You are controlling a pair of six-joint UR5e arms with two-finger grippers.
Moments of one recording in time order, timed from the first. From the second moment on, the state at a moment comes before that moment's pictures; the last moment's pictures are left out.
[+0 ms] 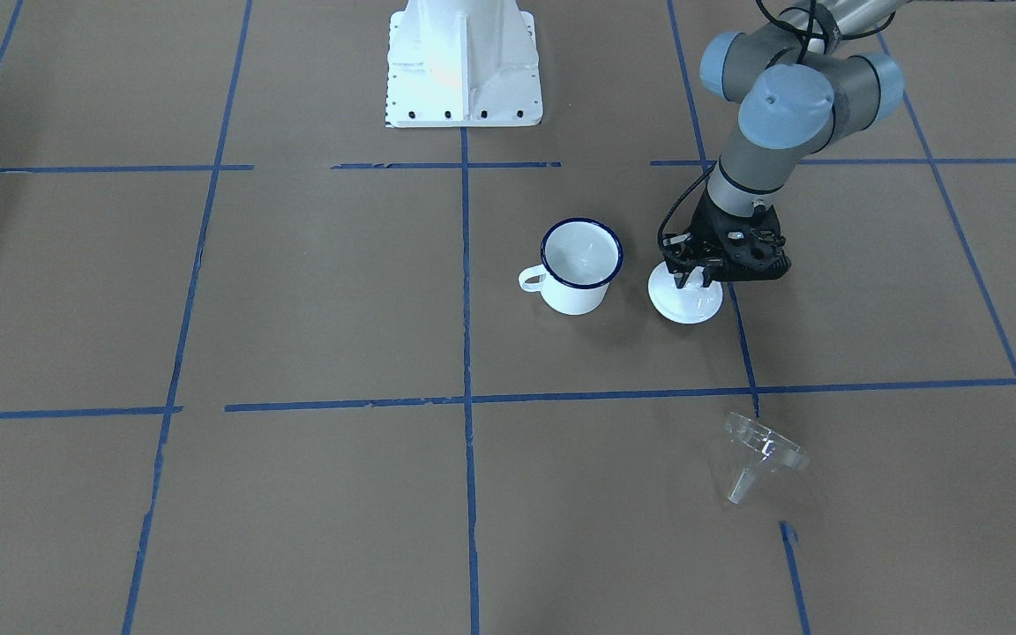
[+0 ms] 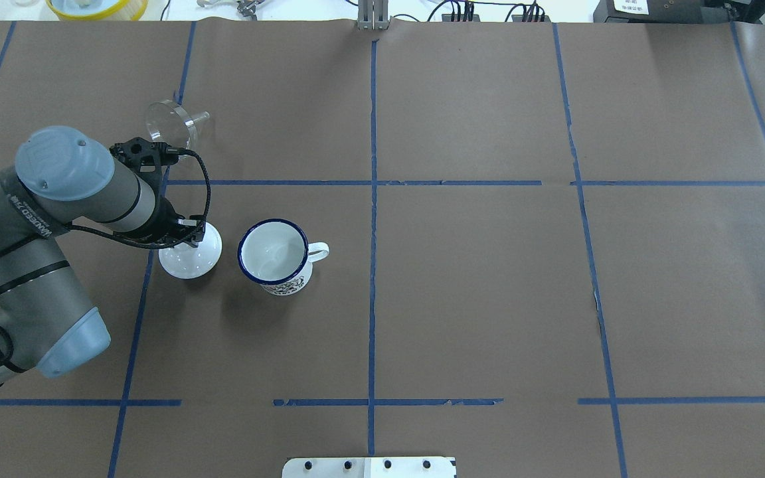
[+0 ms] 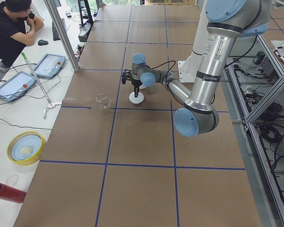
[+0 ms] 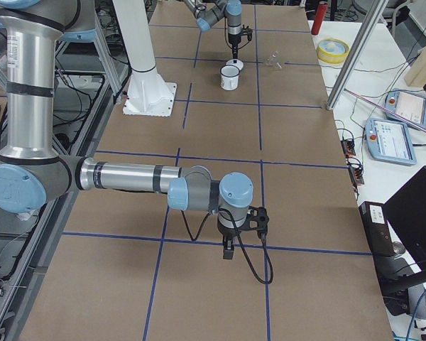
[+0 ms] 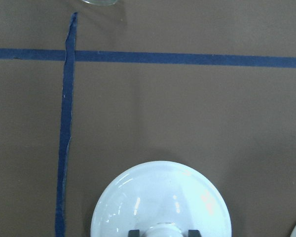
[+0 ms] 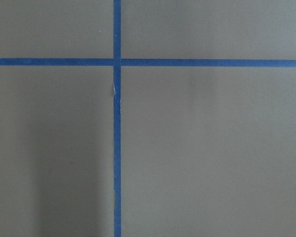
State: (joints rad) left arm -0.69 -1.87 -1.83 -1.74 -1.95 -1.10; right arm 1.57 -1.68 1.66 -1.57 2.29 0.01
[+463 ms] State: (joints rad) left arm -0.76 -1.89 -2.00 -1.52 -1.95 -1.05; right arm 1.57 -1.68 1.66 -1.57 2.29 0.01
